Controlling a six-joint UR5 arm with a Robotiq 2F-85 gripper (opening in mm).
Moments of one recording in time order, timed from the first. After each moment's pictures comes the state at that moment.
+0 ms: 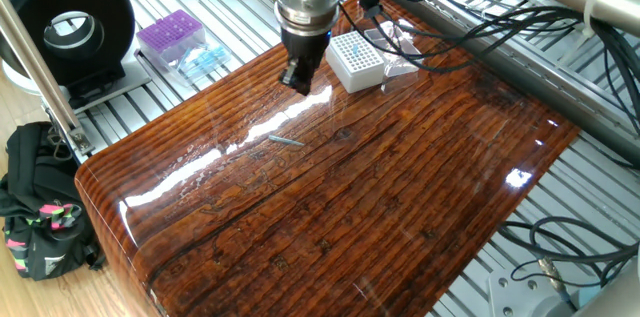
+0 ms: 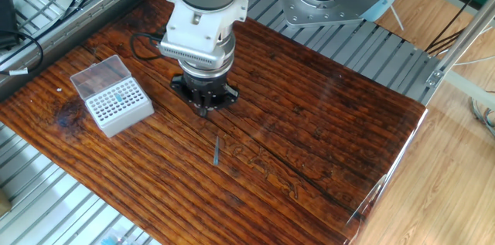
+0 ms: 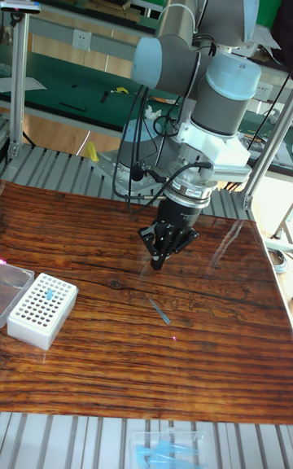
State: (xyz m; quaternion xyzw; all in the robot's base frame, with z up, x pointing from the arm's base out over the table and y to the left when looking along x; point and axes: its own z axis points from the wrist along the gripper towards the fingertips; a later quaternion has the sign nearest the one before) arm 0.545 0.054 0.112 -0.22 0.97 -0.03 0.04
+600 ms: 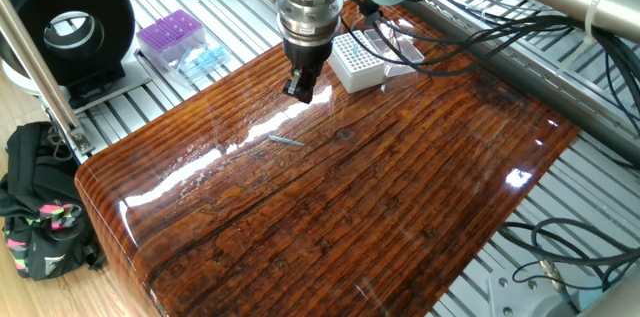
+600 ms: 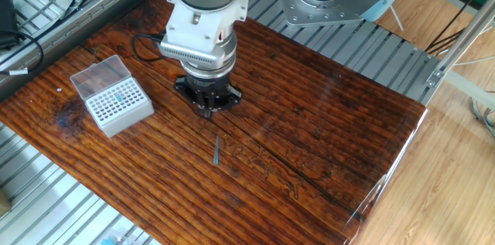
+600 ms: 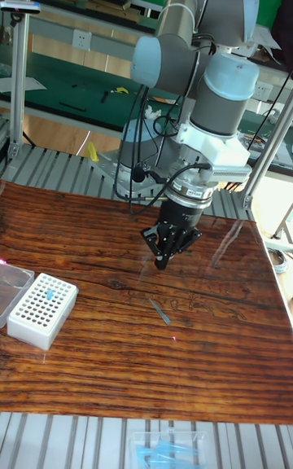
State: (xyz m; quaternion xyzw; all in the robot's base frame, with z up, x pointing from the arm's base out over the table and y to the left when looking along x) arm 0.541 0.060 0.111 -0.21 0.98 -0.02 0.03
